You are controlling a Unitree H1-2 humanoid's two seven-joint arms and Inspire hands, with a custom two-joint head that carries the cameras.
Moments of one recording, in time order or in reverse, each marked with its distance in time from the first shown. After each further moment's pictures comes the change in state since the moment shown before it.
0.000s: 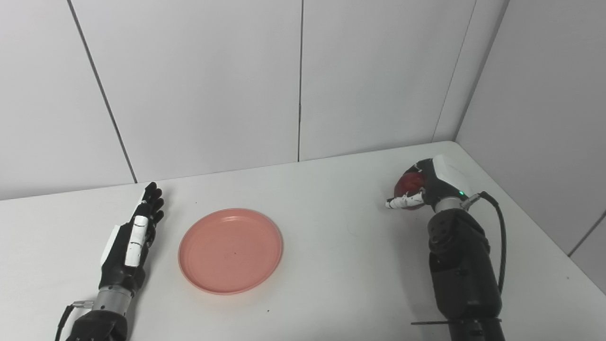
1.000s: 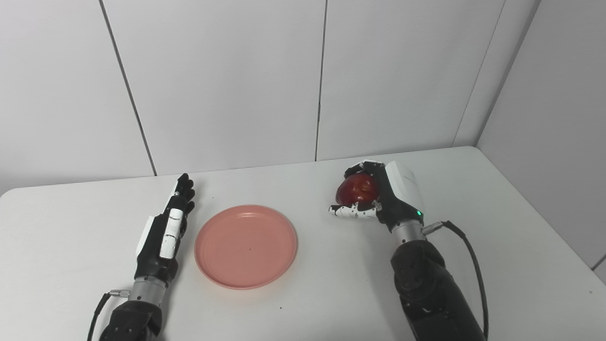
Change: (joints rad) left arm 0.040 -0.083 -0.028 -0.086 0.043 0.001 0.050; right arm 0.110 0.037 0.374 -0.112 0.356 -0.150 -0.312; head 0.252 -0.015
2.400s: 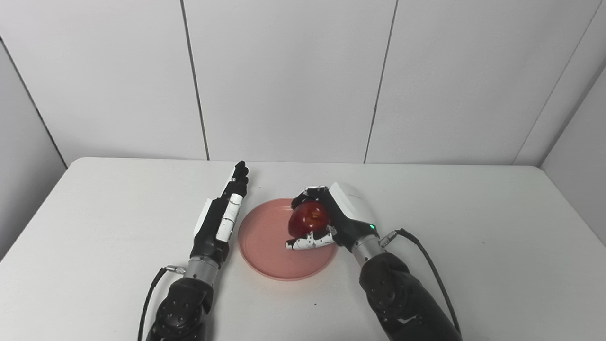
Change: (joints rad) left arm 0.017 -0.030 -0.015 -0.043 0.064 0.034 0.076; right arm -0.147 0.060 0.299 0.248 0.035 -0.148 0.046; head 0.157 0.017
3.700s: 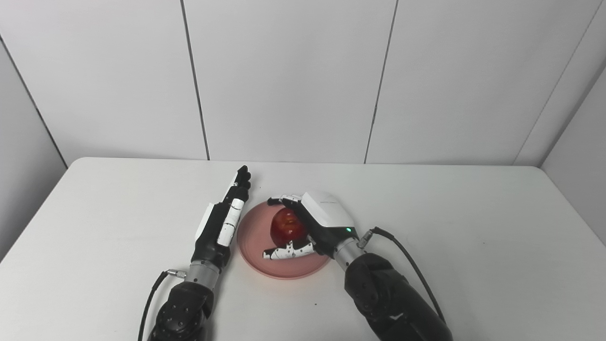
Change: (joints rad) left arm 0.012 0.000 -0.001 0.010 -0.019 -0.011 -0.019; right arm -0.020 -0.016 0.085 -0.025 -0.076 -0.001 0.075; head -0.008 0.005
